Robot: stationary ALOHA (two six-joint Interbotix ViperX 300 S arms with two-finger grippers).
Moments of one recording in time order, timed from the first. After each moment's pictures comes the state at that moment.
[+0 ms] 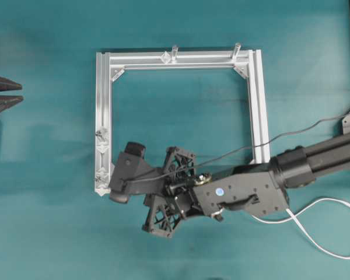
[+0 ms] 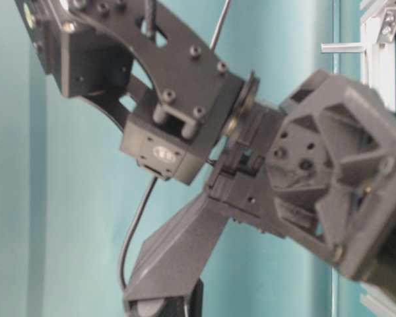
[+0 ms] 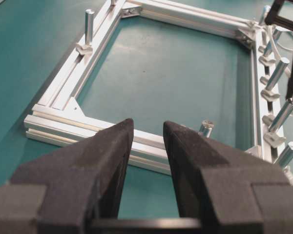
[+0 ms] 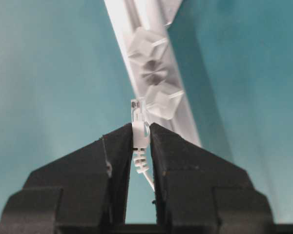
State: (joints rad) left arm 0.23 -1.46 1.42 -0.07 0.26 -0.07; right arm 0.28 0.36 0.06 -0.32 0.68 0.97
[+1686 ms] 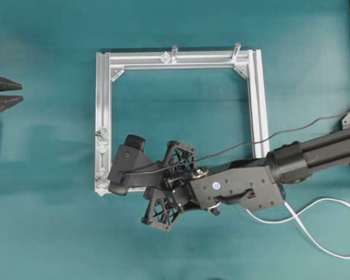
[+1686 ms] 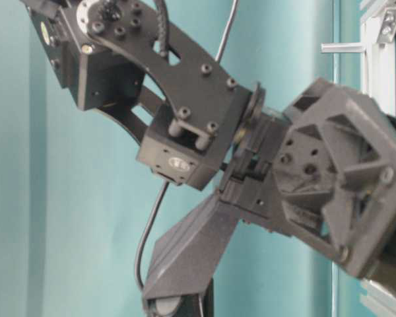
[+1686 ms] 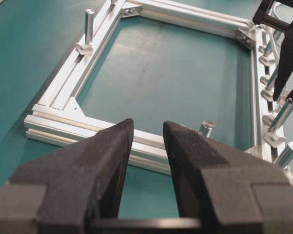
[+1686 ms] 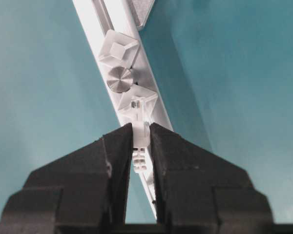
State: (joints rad) left arm 0.23 -1.46 1.42 -0.07 0.26 -0.07; right arm 0.26 0.37 0.06 -0.33 0.70 0.97
